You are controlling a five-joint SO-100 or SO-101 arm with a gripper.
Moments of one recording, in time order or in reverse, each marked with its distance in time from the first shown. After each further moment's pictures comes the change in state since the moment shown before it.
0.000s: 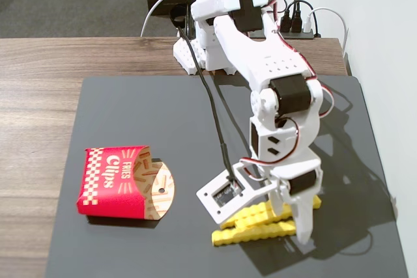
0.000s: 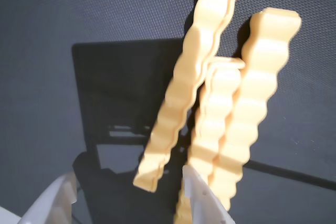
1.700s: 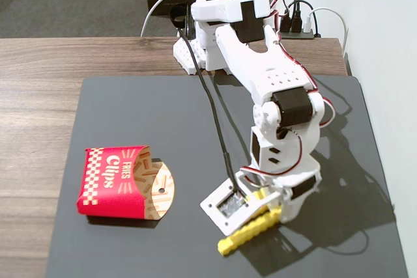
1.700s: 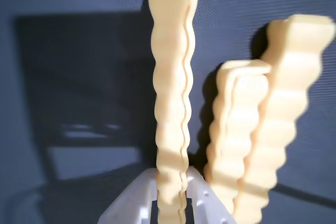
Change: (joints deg) arm -0.4 -4.4 -3.3 6.3 -9.0
